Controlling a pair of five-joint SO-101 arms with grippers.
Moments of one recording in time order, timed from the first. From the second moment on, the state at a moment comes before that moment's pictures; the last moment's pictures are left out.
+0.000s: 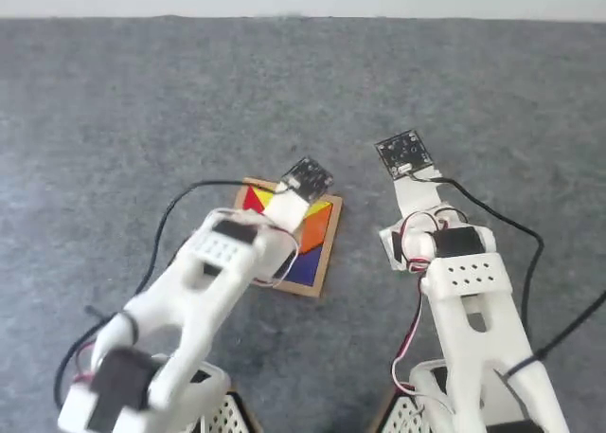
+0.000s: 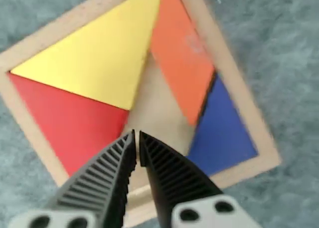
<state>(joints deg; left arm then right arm) 14.9 -11.0 52.8 46.8 -13.0 -12.0 -35.5 54.4 53.9 14.5</state>
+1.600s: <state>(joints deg) -24.7 -24.7 60.3 47.7 -10.6 -33.7 -31.6 48.6 49.1 3.0</state>
